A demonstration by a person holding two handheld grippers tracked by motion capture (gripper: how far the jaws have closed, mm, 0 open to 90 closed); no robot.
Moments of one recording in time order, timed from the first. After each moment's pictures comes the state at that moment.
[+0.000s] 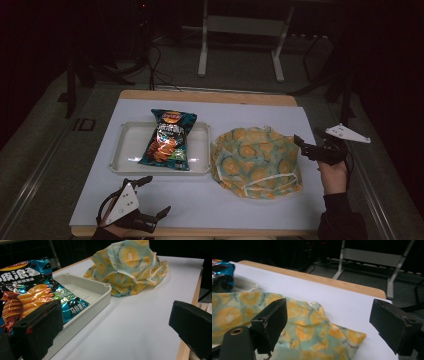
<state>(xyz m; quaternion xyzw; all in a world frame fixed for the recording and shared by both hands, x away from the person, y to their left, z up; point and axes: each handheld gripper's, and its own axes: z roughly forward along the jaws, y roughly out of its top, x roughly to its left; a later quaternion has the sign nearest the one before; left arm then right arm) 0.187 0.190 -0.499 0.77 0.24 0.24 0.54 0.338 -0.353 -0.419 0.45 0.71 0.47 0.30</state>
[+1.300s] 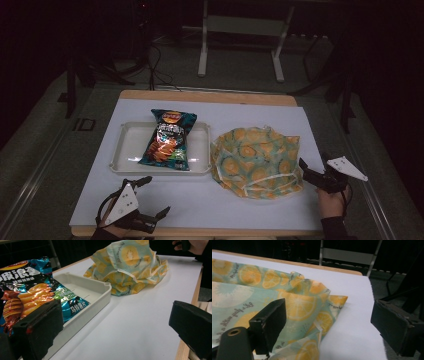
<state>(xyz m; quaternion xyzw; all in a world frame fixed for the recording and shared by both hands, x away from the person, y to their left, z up) 0.186 0.191 -0.500 0.77 0.24 0.24 0.53 0.292 -0.370 -0.491 0.48 0.67 0.45 0.36</state>
